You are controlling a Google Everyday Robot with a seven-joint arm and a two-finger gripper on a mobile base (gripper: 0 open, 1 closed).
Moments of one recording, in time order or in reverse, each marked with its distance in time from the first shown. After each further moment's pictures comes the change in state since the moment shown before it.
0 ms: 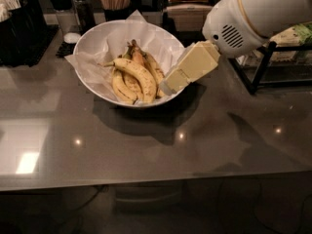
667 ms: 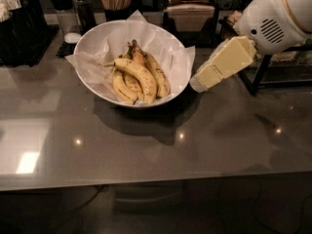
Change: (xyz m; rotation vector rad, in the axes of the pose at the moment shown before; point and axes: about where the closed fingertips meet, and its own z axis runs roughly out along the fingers) arm 0.038 -0.028 -0.035 0.041 0.044 0.061
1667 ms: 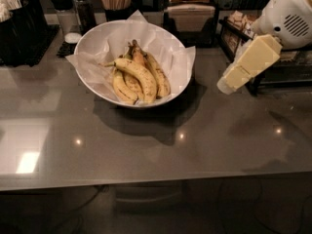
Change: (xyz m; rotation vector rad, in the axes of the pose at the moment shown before) arm 0.035 -0.029 -0.015 -0.002 0.147 -0.057
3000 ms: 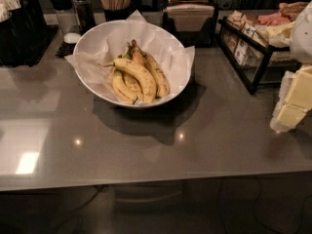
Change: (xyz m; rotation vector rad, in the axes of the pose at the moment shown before) arm 0.067 0.021 -0.026 -0.011 0.257 -0.306
